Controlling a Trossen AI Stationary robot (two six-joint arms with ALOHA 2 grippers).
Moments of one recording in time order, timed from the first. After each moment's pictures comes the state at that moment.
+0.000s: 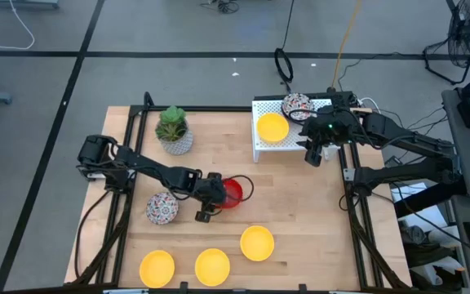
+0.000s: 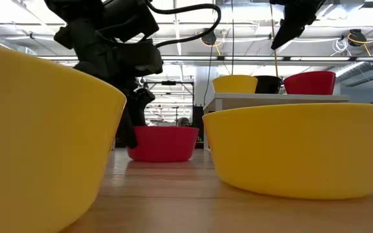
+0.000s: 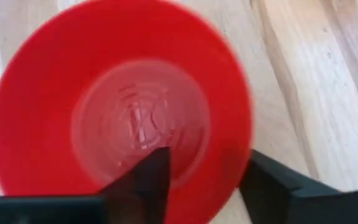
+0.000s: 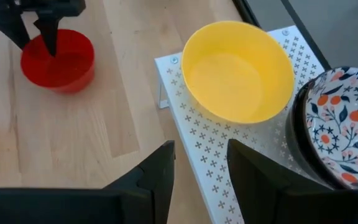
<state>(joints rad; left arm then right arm) -0.15 1.72 0.91 -0.20 0.03 0.11 -0.30 1.03 1.16 -0.95 0.07 -0.05</state>
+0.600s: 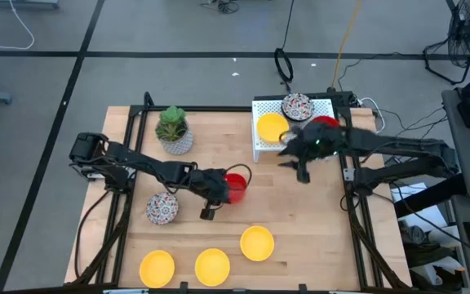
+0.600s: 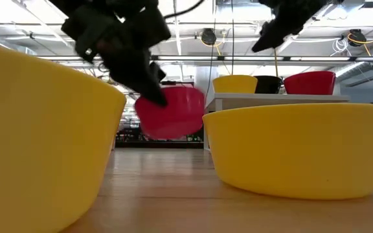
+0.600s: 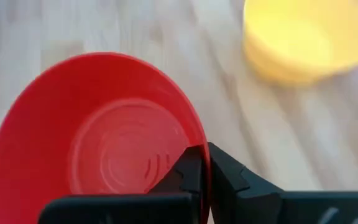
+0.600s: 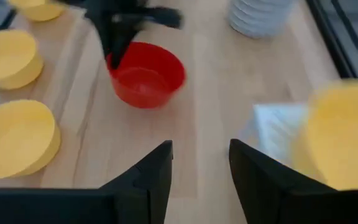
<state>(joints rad) -0.12 1.63 0.91 -0.04 0.13 0.10 -0.18 1.06 0.95 -0.56 -0.15 -0.15</state>
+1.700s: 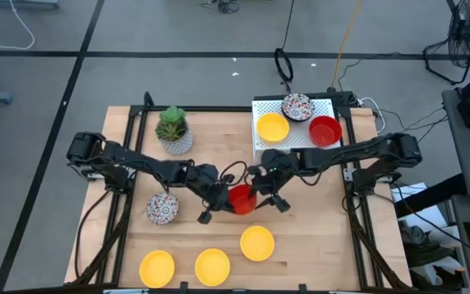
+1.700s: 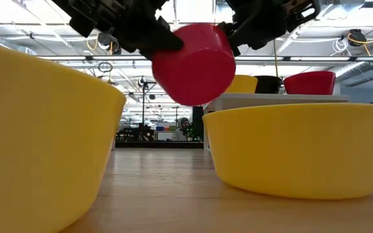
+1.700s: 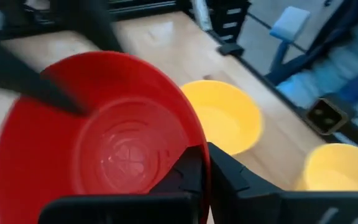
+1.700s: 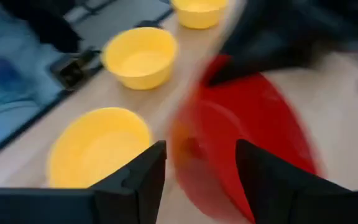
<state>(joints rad) -0.12 1.60 0.91 0.18 0.38 0.14 0.01 1.53 1.00 -0.15 -0.55 -0.33</state>
